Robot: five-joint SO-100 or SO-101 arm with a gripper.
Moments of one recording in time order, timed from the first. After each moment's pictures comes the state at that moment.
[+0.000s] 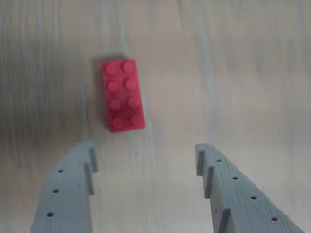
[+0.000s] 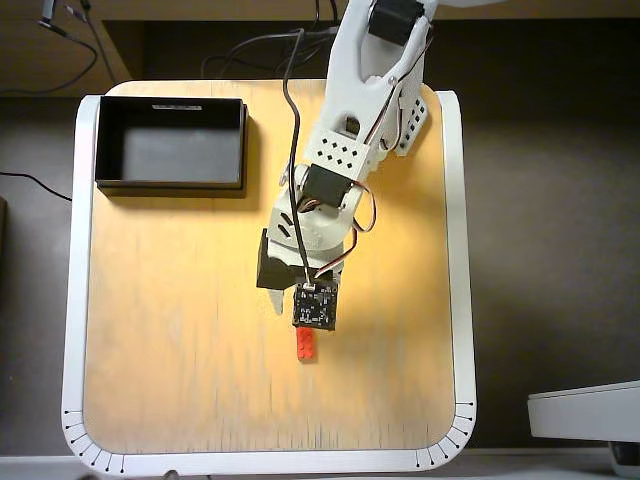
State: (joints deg) arm 24.5 112.6 129.9 38.6 199.6
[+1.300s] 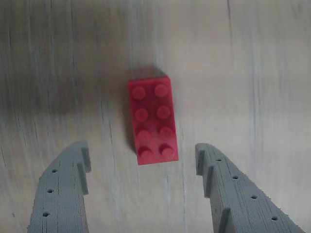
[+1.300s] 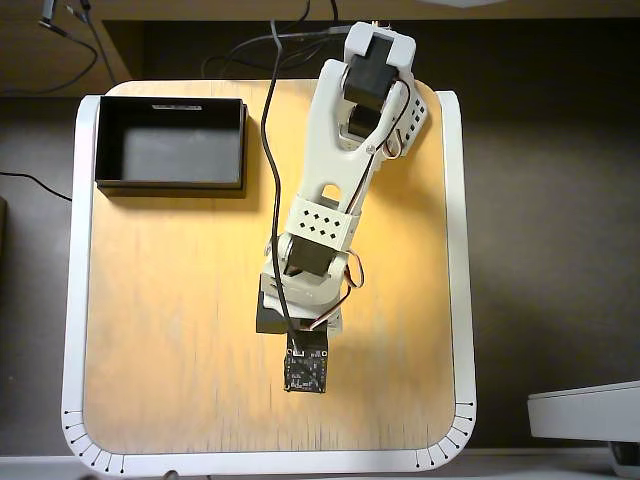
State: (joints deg) arm 20.5 86.3 107.1 50.4 195.9
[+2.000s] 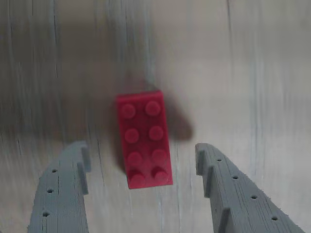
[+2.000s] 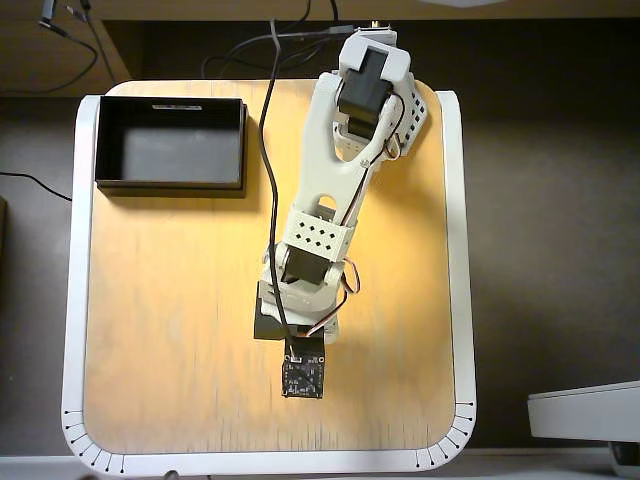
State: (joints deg) arm 21.3 81.0 107.0 43.9 196.5
